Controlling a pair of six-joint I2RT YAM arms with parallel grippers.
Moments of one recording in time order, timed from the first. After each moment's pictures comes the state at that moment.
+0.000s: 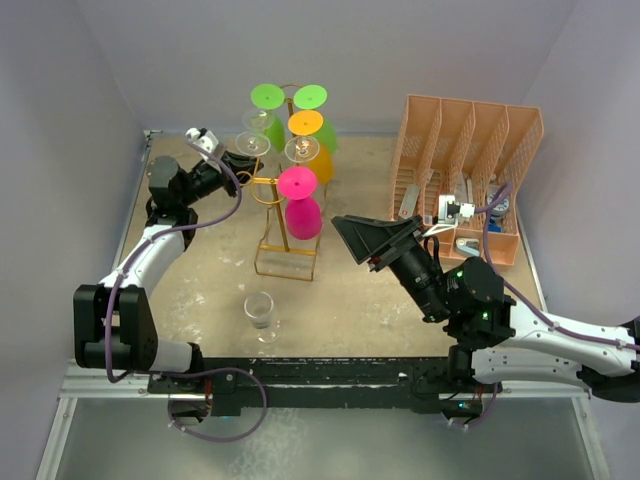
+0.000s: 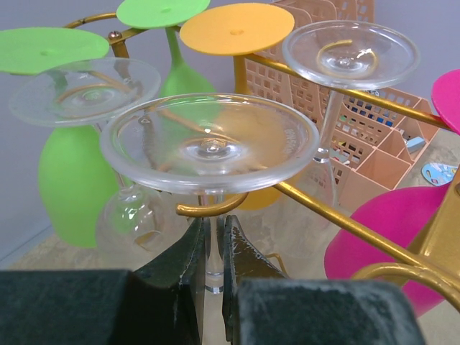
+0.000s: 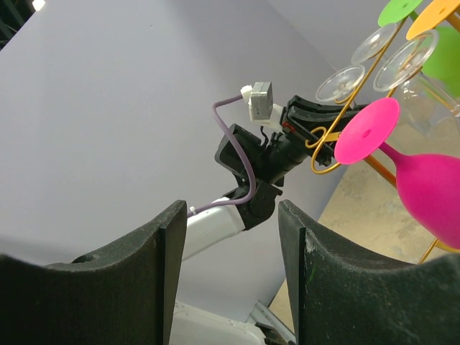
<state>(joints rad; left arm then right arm) -0.05 1.39 0.91 0.64 0.89 -0.09 1.31 0.83 0.91 0.30 0.65 0.70</state>
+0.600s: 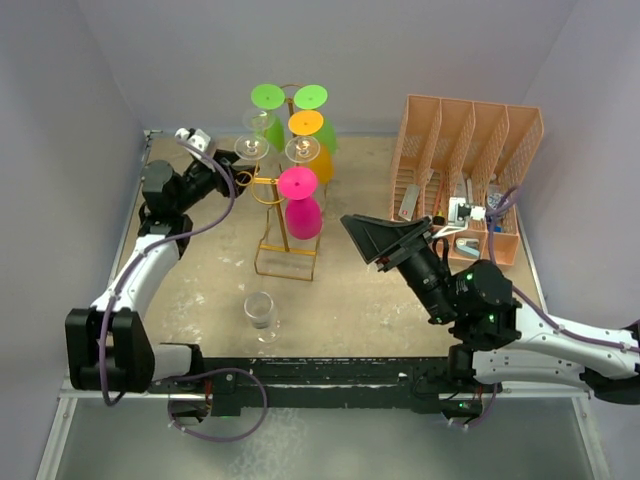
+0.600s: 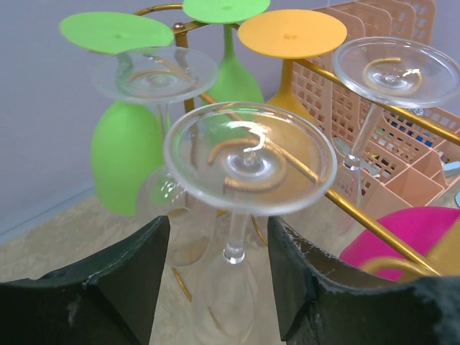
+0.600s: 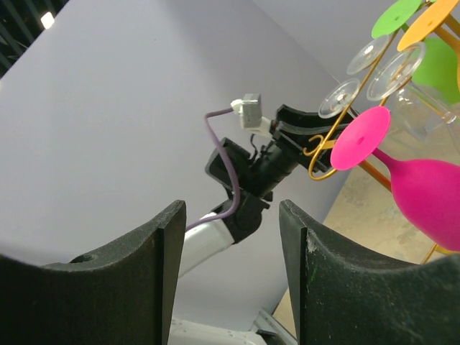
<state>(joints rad) -0.04 1.32 0.91 0.50 0.74 -0.09 1.31 0.79 0.90 0.31 0.66 0.70</state>
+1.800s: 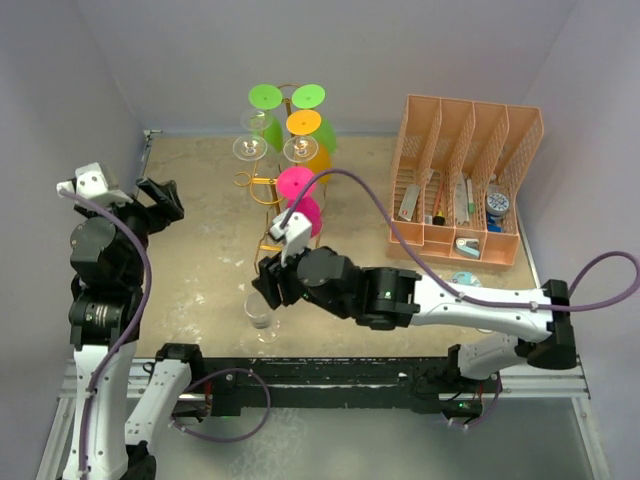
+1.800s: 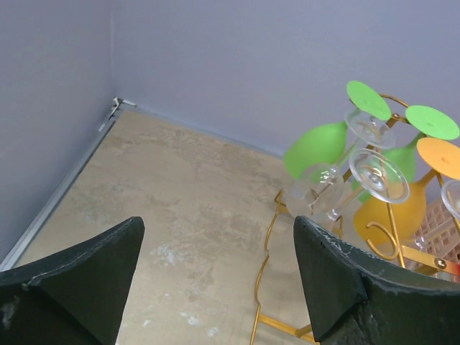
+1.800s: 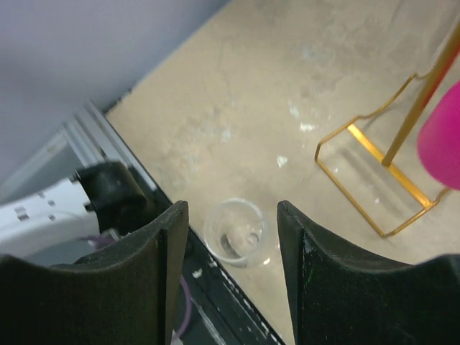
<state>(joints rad) -0.04 0.67 1.08 -0.41 -0.15 -0.29 1.37 1.36 1.34 -0.29 0.45 0.40</state>
